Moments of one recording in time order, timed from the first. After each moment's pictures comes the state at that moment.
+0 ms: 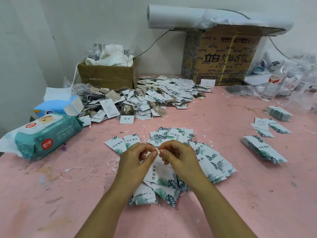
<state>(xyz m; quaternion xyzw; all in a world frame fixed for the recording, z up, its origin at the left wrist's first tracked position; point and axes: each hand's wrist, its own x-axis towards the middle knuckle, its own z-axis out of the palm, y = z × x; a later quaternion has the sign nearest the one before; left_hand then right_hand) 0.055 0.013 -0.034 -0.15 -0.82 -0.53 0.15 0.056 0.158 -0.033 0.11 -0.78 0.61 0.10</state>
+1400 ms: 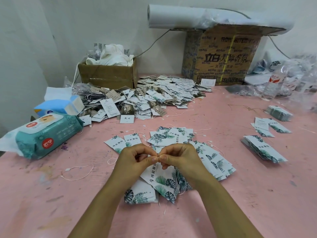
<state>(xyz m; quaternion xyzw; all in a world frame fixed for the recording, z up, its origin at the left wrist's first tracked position) 0.048 0.002 -0.035 -0.17 -0.77 -0.62 0.06 0.061 0.163 -0.024 0.11 -0.67 0.73 -0.03</state>
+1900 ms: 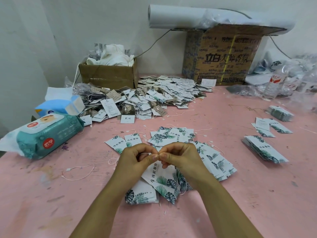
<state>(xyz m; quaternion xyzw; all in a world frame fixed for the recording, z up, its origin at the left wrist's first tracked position) 0.050 0.004 -0.037 -0.18 -0.74 -0.64 0.05 0.059 0.162 -0.028 0.12 -0.65 0.75 -0.01</state>
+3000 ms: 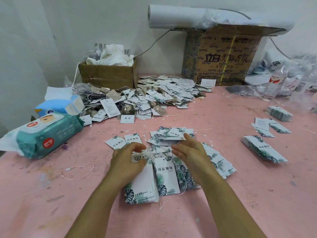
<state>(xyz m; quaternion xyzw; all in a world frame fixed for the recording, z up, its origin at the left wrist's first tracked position) 0.040 -0.009 -0.042 -0.06 -0.88 -0.47 0.04 0.042 0.180 -0.036 -0.10 -0.62 0.77 0.01</state>
